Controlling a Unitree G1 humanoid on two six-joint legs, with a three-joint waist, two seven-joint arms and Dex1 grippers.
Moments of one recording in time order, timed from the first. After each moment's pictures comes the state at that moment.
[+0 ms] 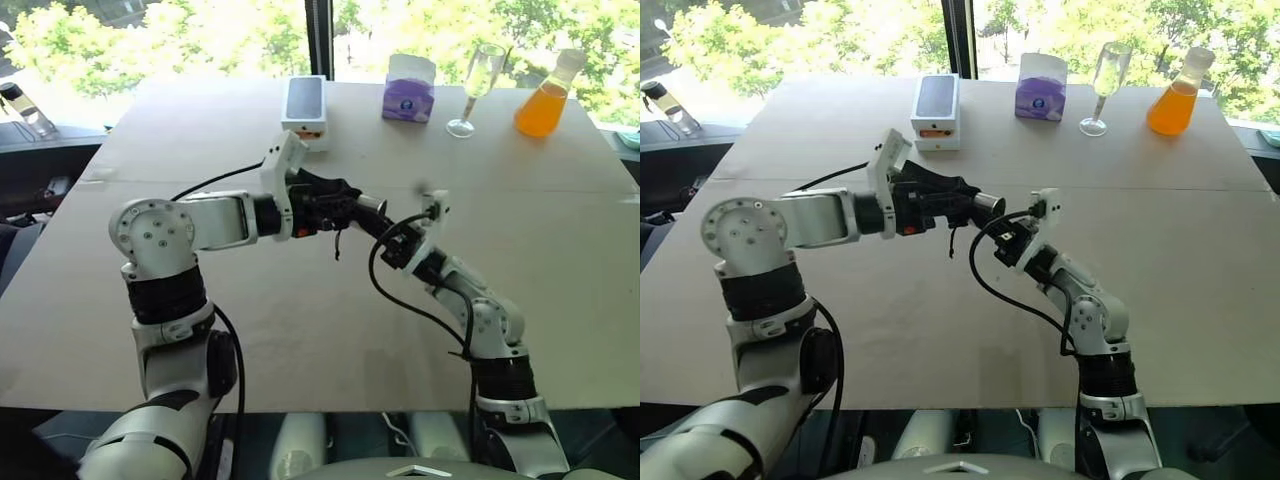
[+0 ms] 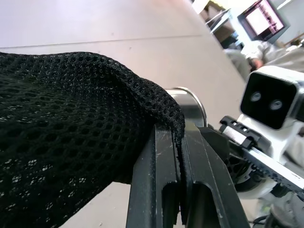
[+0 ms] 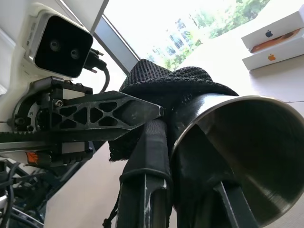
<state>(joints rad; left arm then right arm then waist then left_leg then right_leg) -0.81 0.36 0.35 -0.13 -1.08 1.58 -0.15 -0.37 0.08 -0.03 -0.10 0.73 0.58 0.55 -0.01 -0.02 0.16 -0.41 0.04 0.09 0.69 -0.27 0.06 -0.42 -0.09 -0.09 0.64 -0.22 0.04</state>
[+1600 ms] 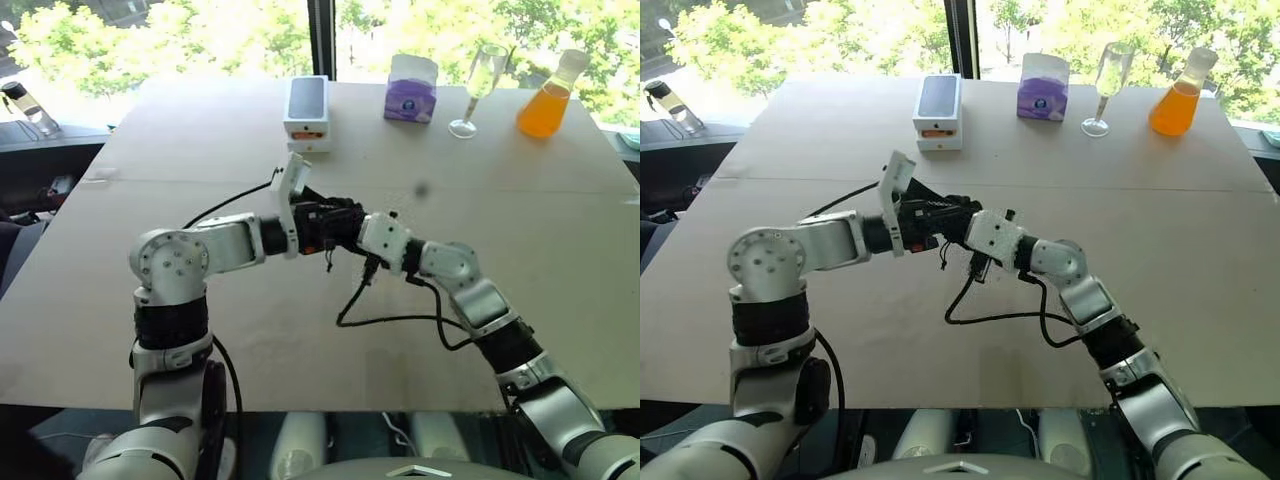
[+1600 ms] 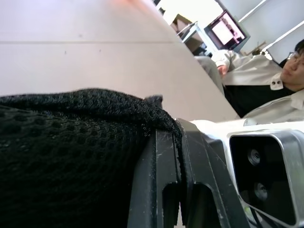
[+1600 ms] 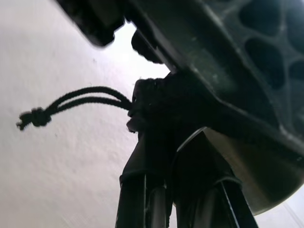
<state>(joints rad) -0.65 0.40 0.18 -0.17 -1.03 1.28 -0.38 -0.52 -0.18 0.34 0.12 0.10 0.01 0.76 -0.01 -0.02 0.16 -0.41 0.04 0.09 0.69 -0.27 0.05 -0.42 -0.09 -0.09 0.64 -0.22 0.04</state>
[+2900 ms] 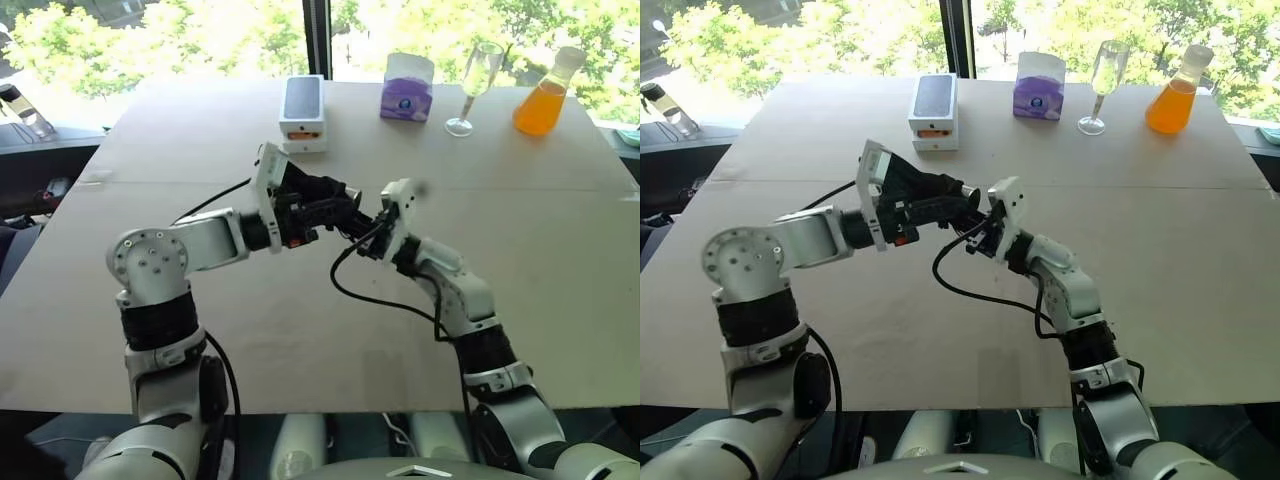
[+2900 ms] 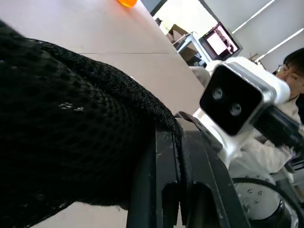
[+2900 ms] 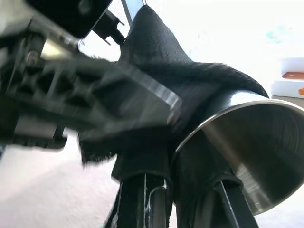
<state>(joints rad) -0.60 0.43 0.31 -0.26 -1.10 1.41 -0.37 -0.52 0.03 0.14 0.14 0.44 0.31 0.73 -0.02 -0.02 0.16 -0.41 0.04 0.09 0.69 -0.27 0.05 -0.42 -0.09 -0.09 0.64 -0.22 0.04</state>
